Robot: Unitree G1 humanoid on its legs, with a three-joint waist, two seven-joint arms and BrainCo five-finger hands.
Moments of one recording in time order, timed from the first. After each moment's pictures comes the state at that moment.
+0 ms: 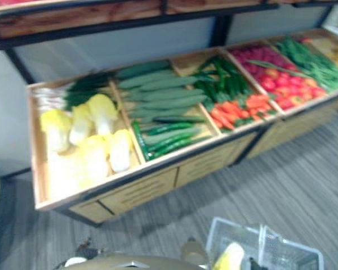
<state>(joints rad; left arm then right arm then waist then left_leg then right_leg) 0.11 0.09 0.16 1.07 0.26 -0.09 0.16 0.21 -0.10 -0.54 0.98 -0.22 -0.14 -0.13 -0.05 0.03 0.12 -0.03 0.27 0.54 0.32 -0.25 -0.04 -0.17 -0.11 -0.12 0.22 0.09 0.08</state>
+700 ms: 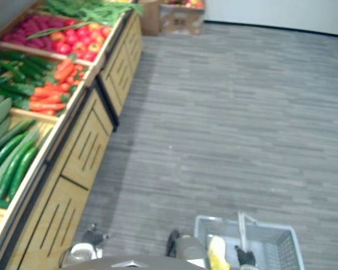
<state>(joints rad) 0.05 0.07 0.23 1.09 0.25 -0.09 0.16 0.17 -0.17 -0.29 1.07 -0.22 -0.14 -0.14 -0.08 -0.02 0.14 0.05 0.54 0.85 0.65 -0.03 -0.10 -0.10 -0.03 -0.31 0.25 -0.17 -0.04</state>
